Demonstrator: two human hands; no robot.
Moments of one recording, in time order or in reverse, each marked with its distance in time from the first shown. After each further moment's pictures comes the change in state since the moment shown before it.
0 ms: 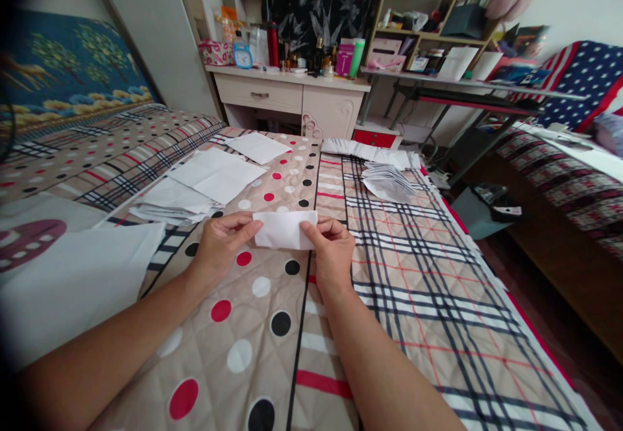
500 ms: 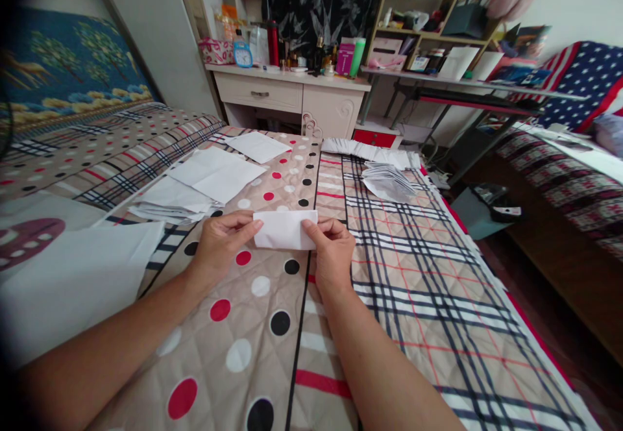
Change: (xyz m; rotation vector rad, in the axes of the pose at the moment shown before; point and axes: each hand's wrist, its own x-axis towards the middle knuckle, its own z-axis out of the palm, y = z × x) left_hand -0.001 0.004 0.001 0.081 0.025 0.034; right_hand 0.000 0.001 -0.001 -0.002 0.021 0.028
